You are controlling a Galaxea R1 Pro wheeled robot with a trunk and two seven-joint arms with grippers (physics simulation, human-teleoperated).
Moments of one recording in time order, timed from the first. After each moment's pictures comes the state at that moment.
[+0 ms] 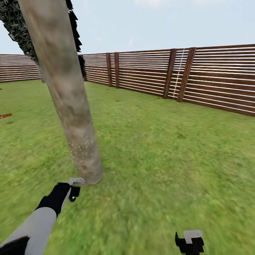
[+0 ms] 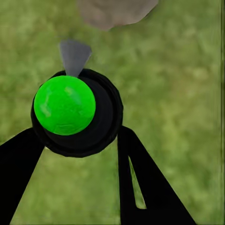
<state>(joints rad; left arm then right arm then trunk) -0.76 0.05 0.31 -0.53 -0.41 0.56 -0.10 -0.45 -0.03 -0.24 -0.06 0.48 -0.49 -0.37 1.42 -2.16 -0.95</state>
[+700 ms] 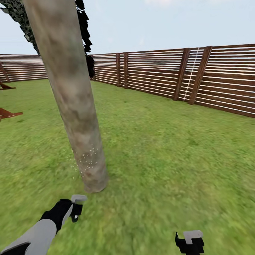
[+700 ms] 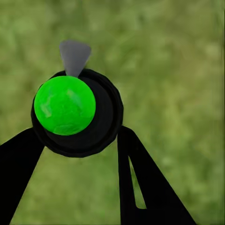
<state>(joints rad) -0.71 0.05 0.30 -0.33 -0.37 0.46 -0.08 -0.44 -0.03 -0.24 -0.06 0.48 -0.49 -0.37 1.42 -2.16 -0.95</state>
